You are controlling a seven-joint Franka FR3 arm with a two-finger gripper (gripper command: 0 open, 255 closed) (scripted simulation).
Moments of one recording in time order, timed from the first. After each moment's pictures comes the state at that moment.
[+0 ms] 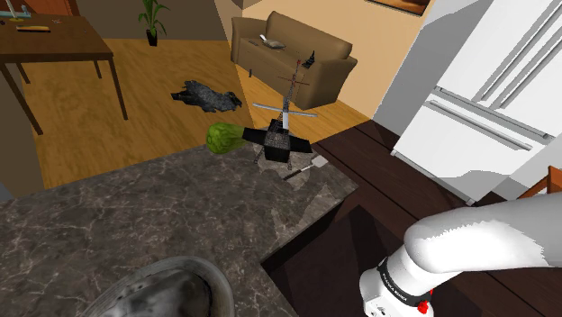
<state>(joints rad) -0.34 -0.46 1.83 -2.00 0.73 2.32 1.05</state>
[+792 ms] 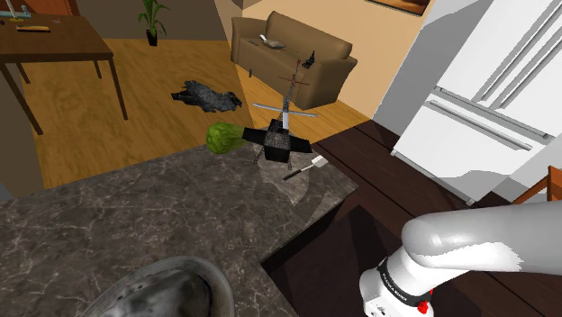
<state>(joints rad) -0.46 -0.53 1.98 -2.04 0.86 2.42 0.95</state>
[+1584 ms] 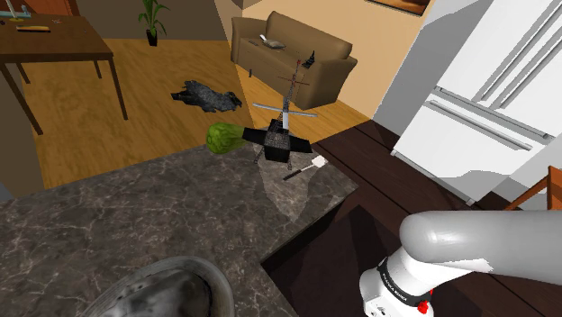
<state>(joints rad) -0.57 -0.61 2.14 -2.05 1.01 2.51 0.85</state>
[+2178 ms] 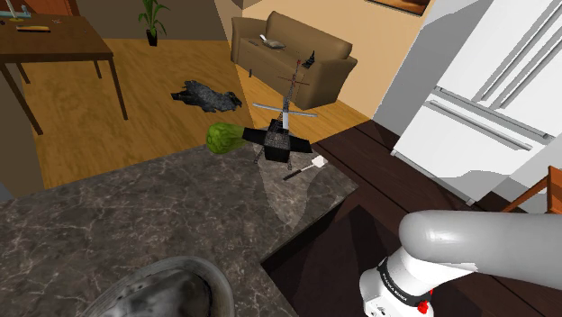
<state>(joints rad) -0.62 -0.65 2.19 -2.04 1.07 2.53 0.81</state>
